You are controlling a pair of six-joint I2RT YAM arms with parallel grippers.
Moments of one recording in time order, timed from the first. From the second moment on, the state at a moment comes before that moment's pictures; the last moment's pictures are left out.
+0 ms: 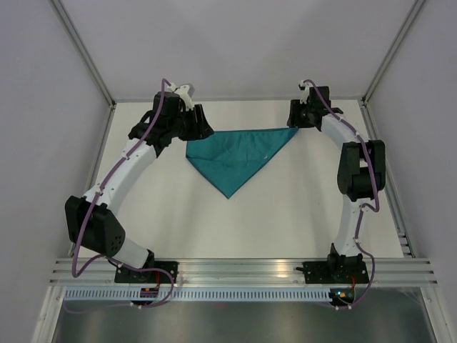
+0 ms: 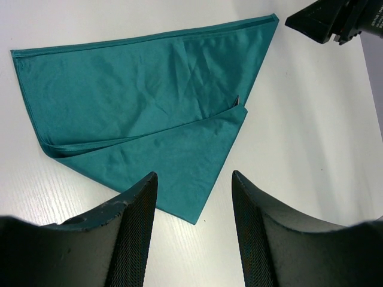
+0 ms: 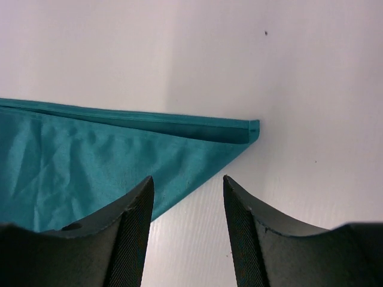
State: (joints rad) left arm -0.36 1.51 1.42 -0.49 0.21 -0.36; right arm 0.10 2.09 1.66 -0.30 -0.17 0.07
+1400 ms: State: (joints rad) left arm -0.36 1.51 1.34 -0.47 0.21 -0.36; right arm -0.05 2.32 1.67 -0.12 -0.46 0.43
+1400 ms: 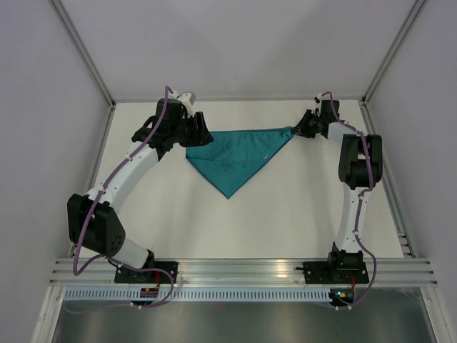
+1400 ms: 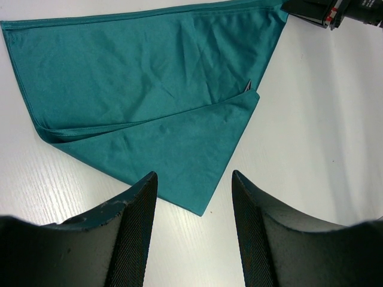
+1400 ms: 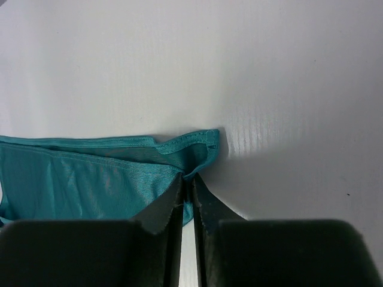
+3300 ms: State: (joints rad) left arm -0.36 1.37 1.30 -0.47 0.10 -0.50; right arm 0.75 1.88 1.20 -0.12 -0.29 -0.19
